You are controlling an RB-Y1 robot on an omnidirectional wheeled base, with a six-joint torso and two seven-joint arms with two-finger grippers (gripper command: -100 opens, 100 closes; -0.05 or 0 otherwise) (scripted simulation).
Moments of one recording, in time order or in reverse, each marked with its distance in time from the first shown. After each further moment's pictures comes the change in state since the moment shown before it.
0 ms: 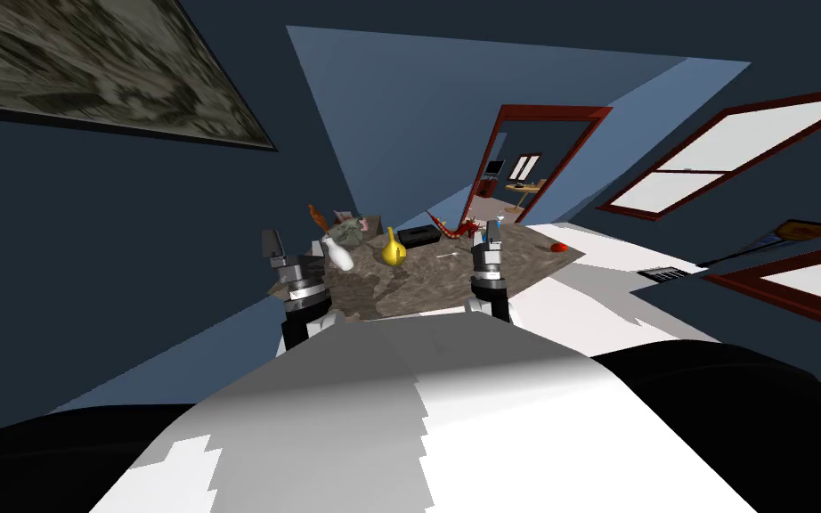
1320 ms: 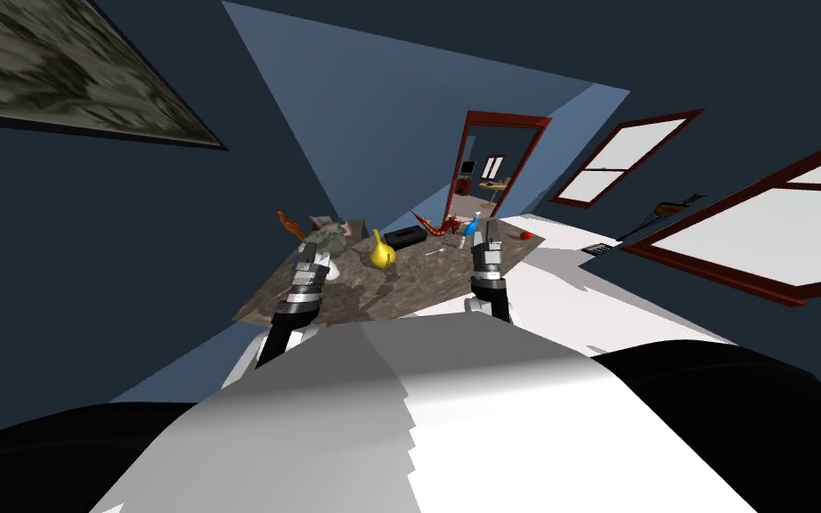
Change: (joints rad) left arm 0.076 0.365 0.055 0.065 -0.042 0.066 0.002; right arm 0.000 0.000 0.000 0.000 0.000 0.000 0.000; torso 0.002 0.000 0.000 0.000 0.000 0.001
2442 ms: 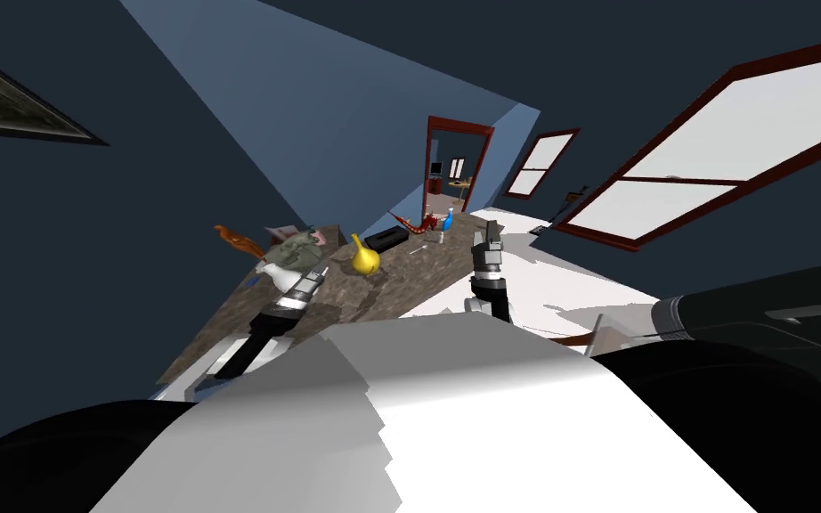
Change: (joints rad) left arm 0.108 0.340 0.073 0.095 -0.066 0.100 -0.002; right arm 0.000 0.000 0.000 0.000 0.000 0.000 0.000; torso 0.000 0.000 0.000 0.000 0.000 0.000
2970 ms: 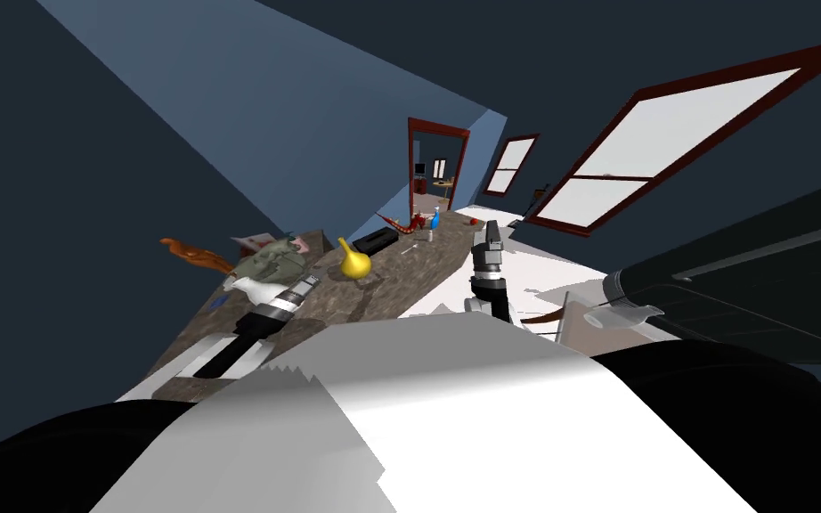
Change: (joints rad) left arm 0.055 0.167 0.041 0.058 -0.035 0.053 0.001; right arm 0.000 0.000 0.000 0.000 0.000 0.000 0.000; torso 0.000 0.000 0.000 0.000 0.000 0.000
